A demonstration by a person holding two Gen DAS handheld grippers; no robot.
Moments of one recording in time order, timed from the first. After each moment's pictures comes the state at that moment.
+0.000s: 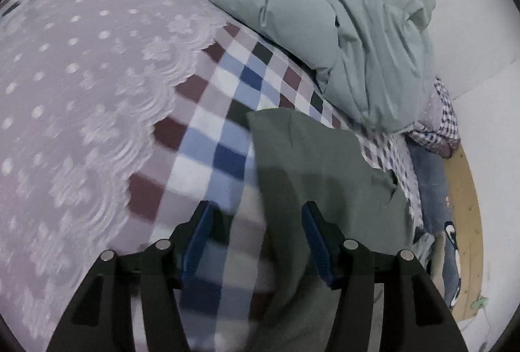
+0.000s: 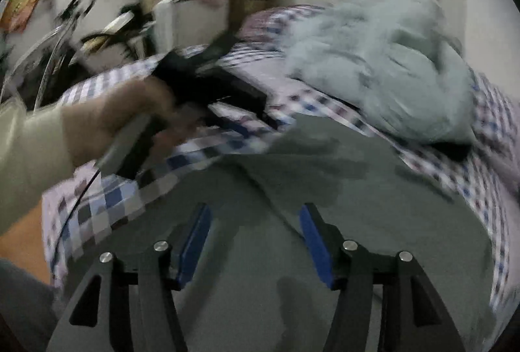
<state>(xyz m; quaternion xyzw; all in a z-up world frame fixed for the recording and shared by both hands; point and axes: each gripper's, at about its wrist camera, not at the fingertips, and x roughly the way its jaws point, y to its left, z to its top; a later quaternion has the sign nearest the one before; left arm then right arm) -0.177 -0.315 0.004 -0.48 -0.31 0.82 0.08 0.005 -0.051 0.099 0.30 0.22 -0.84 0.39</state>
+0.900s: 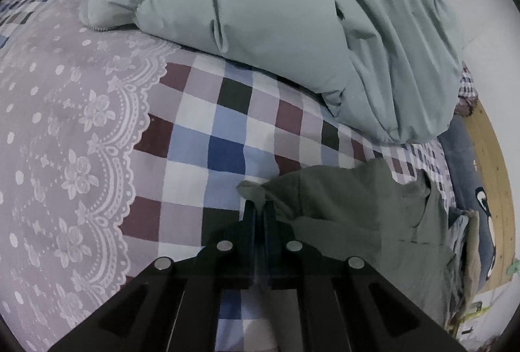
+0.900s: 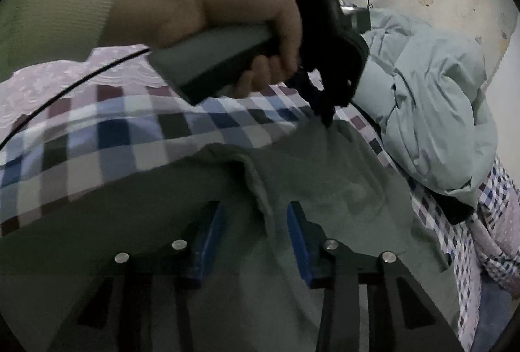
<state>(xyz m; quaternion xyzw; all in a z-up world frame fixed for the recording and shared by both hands) -0.280 -0.301 0.006 -0.51 -0.21 0.83 0.11 -0.043 -0.126 0.031 0.30 0.37 -0.81 0.34</state>
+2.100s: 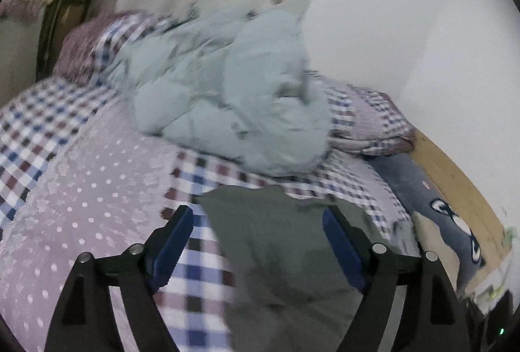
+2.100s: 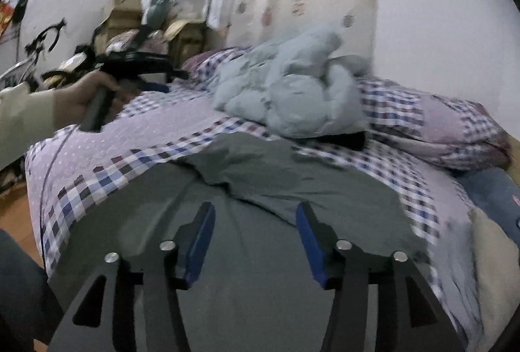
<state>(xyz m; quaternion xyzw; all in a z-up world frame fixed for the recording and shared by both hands) -0.023 -0.291 0.175 -0.28 -0.18 0.93 0.13 0.134 0.108 0.145 0.22 0.14 -0.94 0.24</state>
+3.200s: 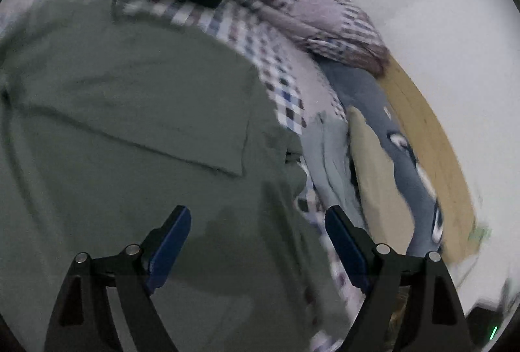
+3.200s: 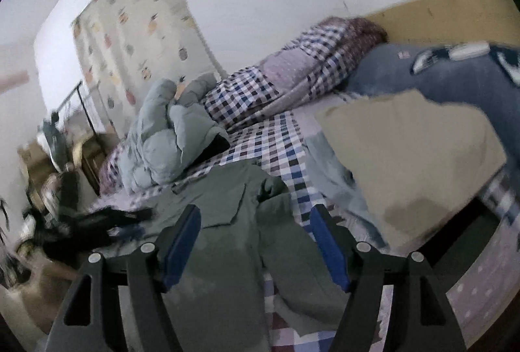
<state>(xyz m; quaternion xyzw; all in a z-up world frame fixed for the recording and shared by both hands) -0.010 0.073 0.062 -0.46 -0.30 0.82 0.18 0.180 0.392 0.157 0.22 -0.19 -0.95 0.07</state>
